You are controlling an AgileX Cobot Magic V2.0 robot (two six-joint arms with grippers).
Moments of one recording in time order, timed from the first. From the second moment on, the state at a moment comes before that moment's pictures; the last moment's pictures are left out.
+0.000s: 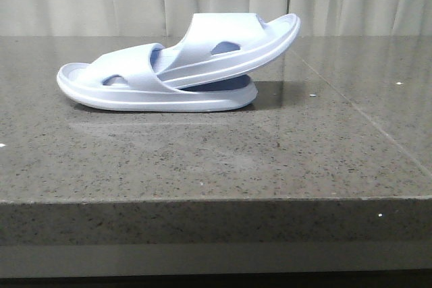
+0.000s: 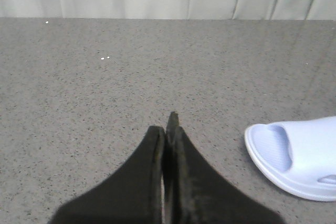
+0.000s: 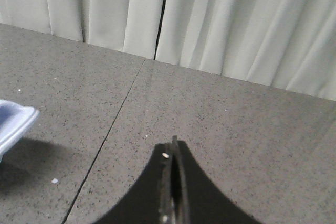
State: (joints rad) left arm 0.03 0.69 -0.69 -0.27 0.40 0.30; right arm 0.03 0.63 -0.63 0.20 0.21 -0.33
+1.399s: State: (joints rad) left arm -0.01 0.27 -0.40 -0.27 0.29 0.31; right arm 0.03 0.29 -0.39 0.20 0.14 -0.34
